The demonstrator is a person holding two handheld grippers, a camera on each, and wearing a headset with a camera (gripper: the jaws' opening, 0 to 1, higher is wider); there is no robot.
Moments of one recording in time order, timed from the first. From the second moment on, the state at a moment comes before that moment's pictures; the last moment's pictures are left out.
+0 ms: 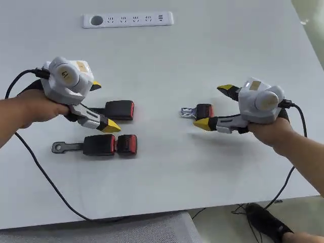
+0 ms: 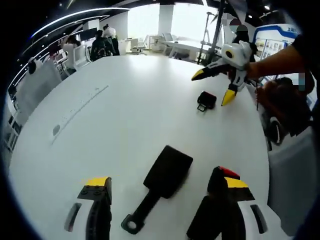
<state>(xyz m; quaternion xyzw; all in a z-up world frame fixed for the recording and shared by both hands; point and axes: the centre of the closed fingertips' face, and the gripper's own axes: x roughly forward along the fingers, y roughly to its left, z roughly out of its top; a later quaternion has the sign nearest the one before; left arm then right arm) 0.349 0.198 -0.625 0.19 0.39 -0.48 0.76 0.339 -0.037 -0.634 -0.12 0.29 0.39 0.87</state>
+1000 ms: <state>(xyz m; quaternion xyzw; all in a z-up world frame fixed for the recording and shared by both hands) 0.253 0.292 -0.567 0.07 0.30 -0.38 0.87 0.262 0.011 -0.580 -0.10 0.21 0.30 0.93</state>
